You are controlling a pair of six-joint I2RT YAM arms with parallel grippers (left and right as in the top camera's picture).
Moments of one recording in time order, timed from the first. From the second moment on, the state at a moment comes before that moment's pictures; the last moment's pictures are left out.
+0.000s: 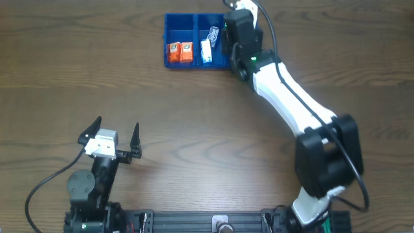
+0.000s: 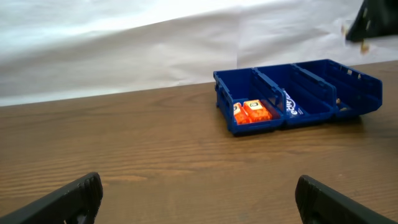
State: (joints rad) left arm -0.01 0.01 0.03 -0.11 0.18 0.07; right arm 0.40 1.89 1.42 -0.22 0.34 0.30
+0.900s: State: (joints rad) left arm -0.01 0.01 0.03 -0.11 0.18 0.07; right arm 0.38 2.01 1.42 -0.23 0.34 0.34
